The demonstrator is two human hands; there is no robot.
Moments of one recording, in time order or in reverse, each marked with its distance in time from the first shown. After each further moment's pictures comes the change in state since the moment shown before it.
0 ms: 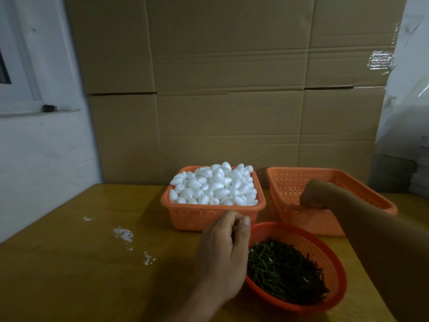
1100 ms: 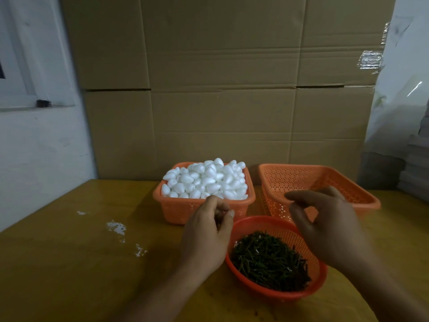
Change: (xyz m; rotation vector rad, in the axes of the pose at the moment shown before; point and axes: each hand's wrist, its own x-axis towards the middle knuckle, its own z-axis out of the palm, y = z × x) left_hand 0.015 -0.017 0.006 0.110 0.068 -0.032; right_hand -0.177 0.020 0.016 0.479 0.662 -0.572
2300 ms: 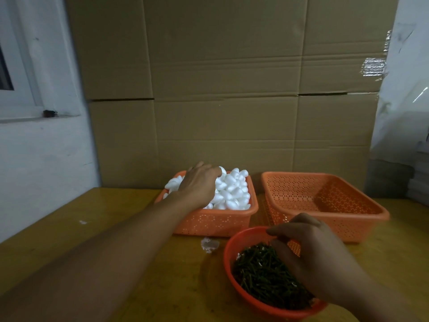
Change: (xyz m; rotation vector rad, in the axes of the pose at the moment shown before) left_hand 0.151 -0.046 -0.005 0.682 -0.222 0.268; right_hand -0.009 -0.012 0.007 -0.050 -0.292 -0.174
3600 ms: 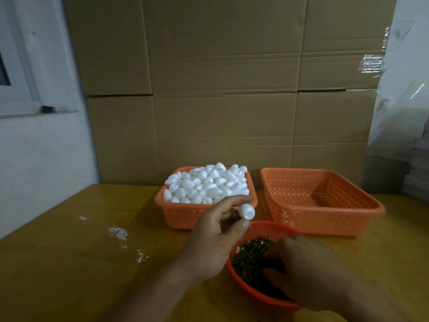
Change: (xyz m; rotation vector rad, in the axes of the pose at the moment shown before) left_hand -0.130 0.083 -0.028 -1.197 -0.057 -0.056; right_hand -0.005 -0.019 0.007 -0.236 -0.462 0.114
